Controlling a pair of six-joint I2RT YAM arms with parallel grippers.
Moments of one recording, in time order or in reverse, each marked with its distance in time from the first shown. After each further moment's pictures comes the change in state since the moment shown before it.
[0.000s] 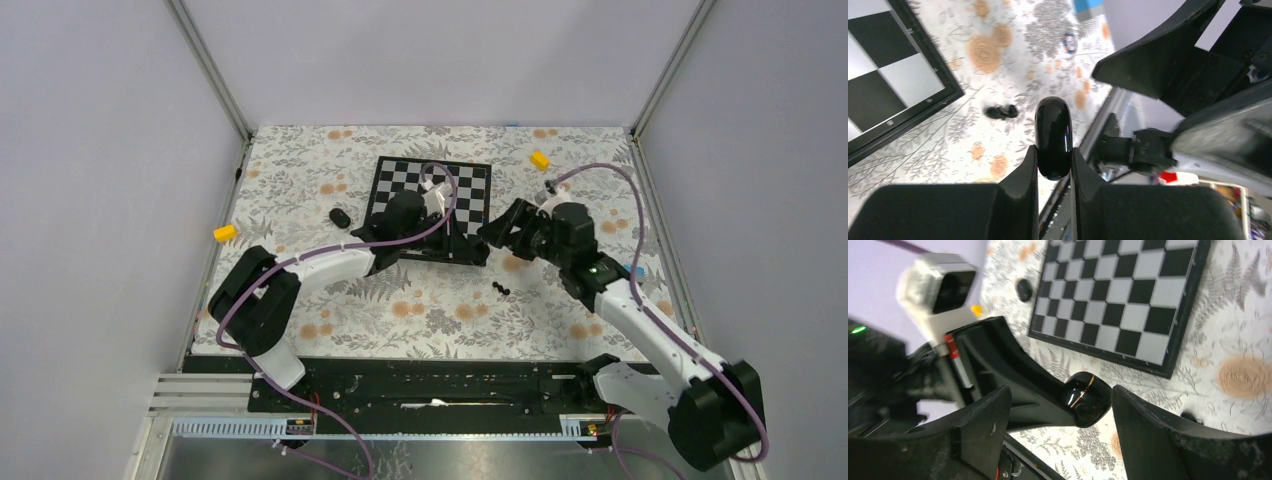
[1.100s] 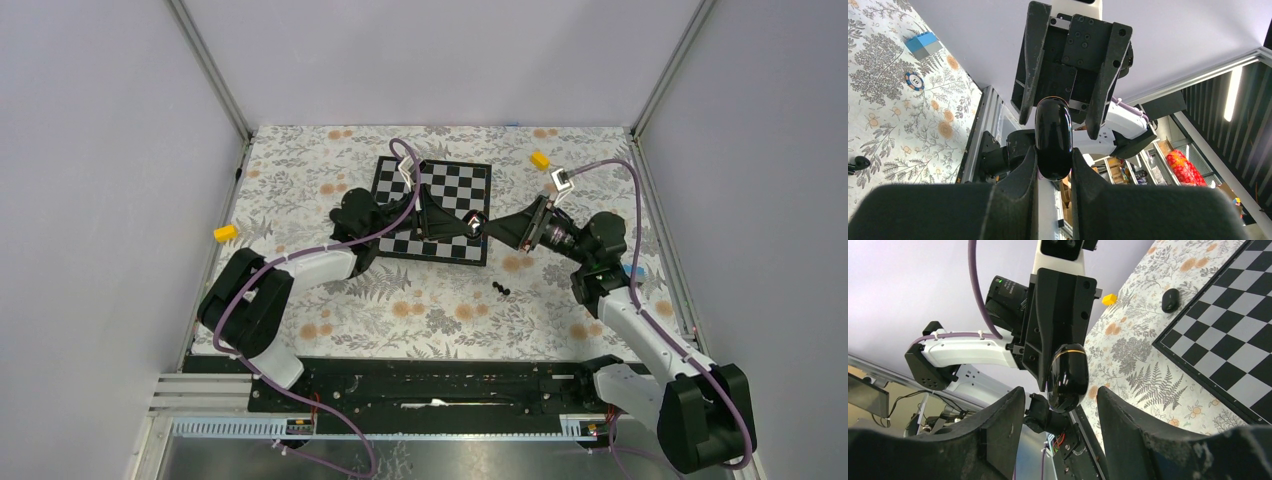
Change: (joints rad) left arm 0.153 -0.040 -0.137 0.854 0.400 -0.636; right arm -0.160 -0.056 -0.140 0.690 -0.581 0.224
